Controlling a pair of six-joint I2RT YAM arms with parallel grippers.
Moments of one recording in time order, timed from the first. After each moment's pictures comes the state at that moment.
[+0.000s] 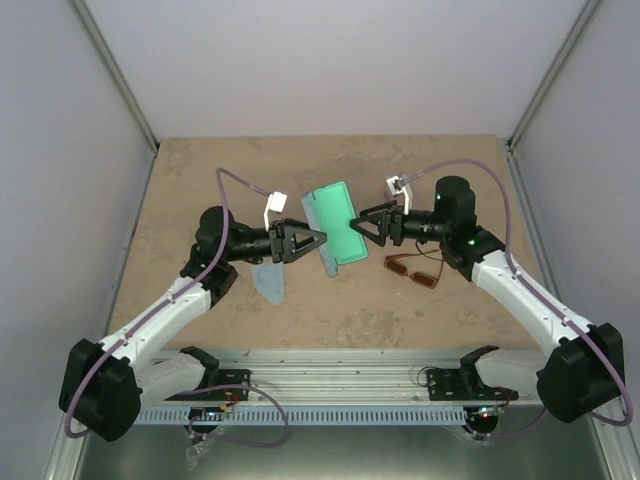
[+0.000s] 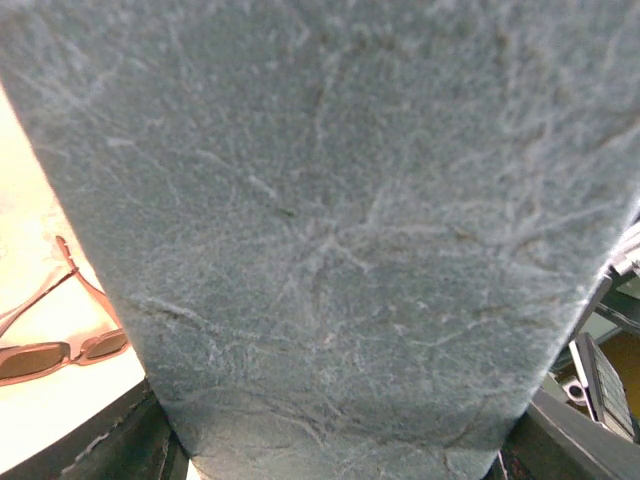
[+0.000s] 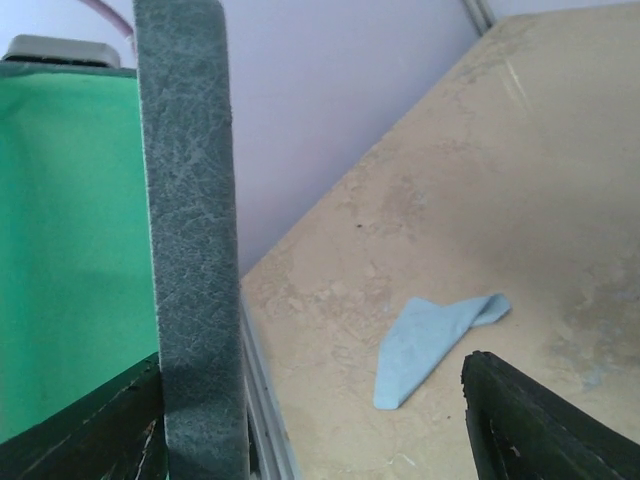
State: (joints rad) left arm -0.48 1.08 0.65 0.51 0.96 -0.88; right arm 0.44 1.21 0.91 -0.01 -0.82 0.44
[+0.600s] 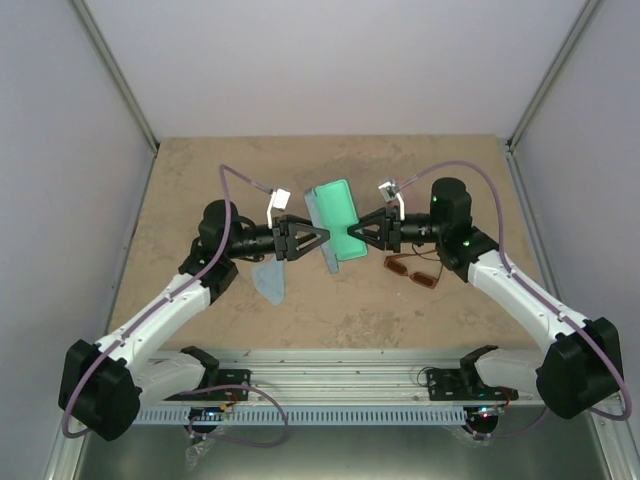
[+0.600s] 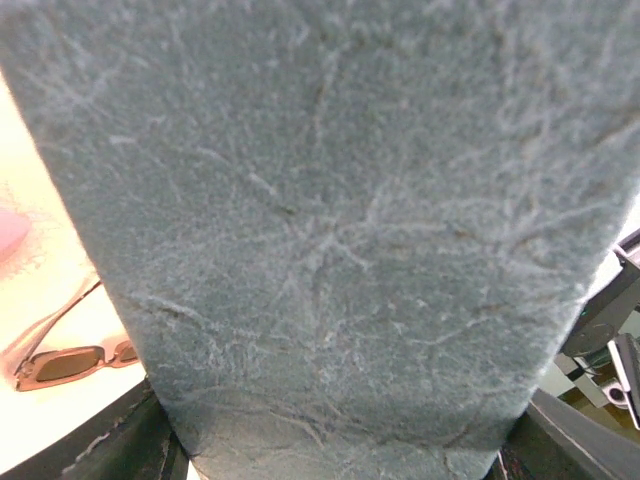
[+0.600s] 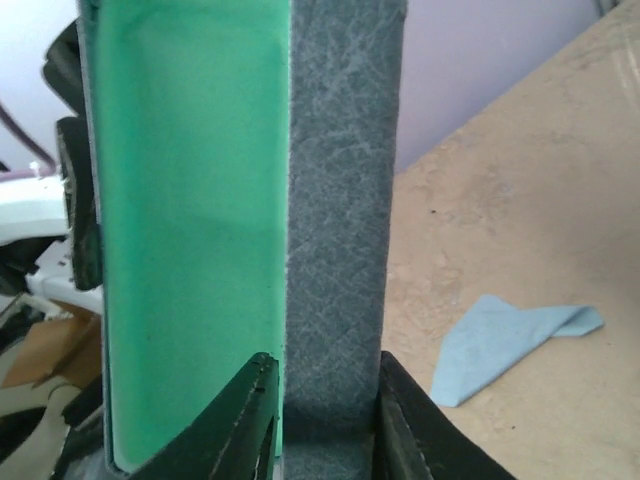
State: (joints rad) left arm -0.49 1.08 0.71 0.39 0.93 -0.78; right arm 0.46 1.22 0.88 0.09 -1.02 0.43
